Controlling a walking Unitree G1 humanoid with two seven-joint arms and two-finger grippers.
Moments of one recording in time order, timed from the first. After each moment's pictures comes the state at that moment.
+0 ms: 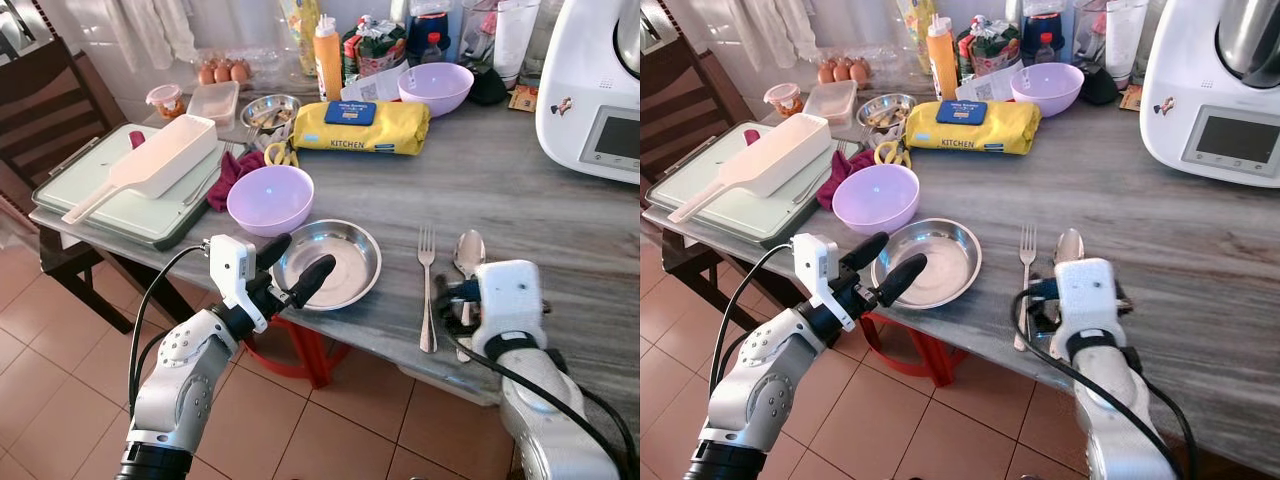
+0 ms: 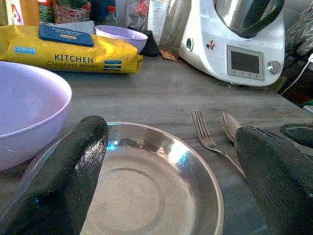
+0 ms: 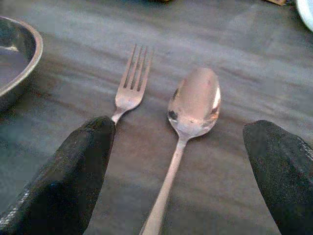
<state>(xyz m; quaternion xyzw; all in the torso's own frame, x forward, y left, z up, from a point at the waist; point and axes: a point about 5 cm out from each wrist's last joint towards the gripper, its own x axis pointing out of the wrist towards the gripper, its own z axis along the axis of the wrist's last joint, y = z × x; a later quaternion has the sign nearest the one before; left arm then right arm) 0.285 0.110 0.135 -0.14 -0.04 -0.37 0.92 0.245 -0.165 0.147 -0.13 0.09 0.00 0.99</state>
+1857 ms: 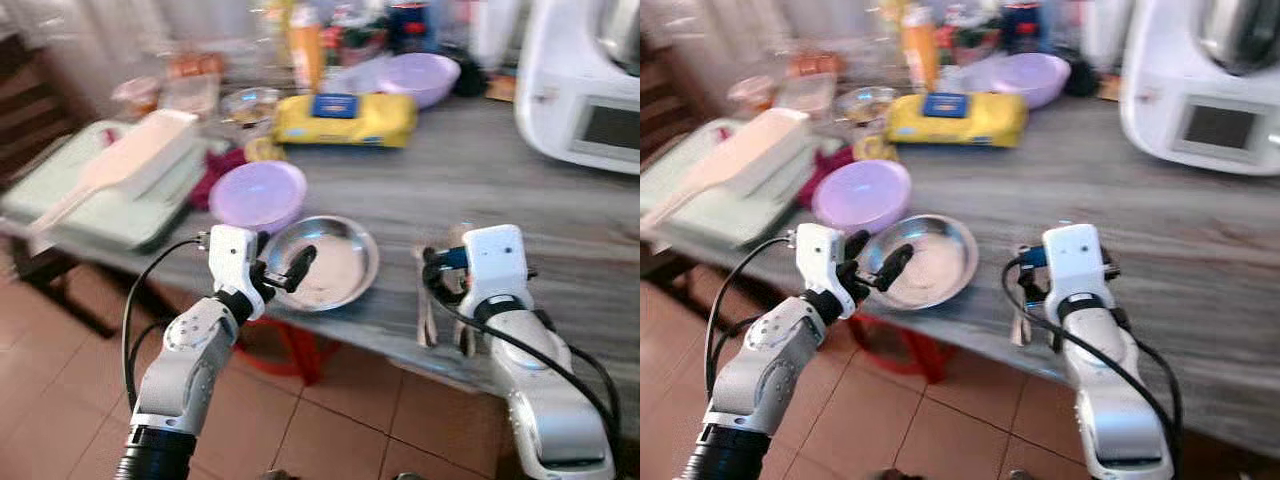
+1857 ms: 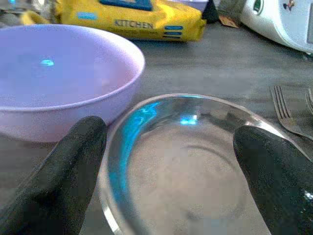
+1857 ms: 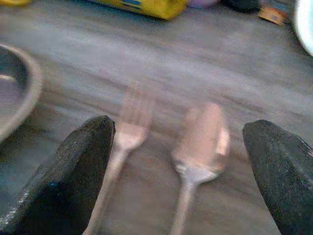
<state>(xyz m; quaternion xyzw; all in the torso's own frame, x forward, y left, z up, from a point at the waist) 0.303 0.117 0.133 -0.08 0.02 -0.25 0.96 0.272 -0.158 0.166 -0.13 0.06 0.01 0.99</state>
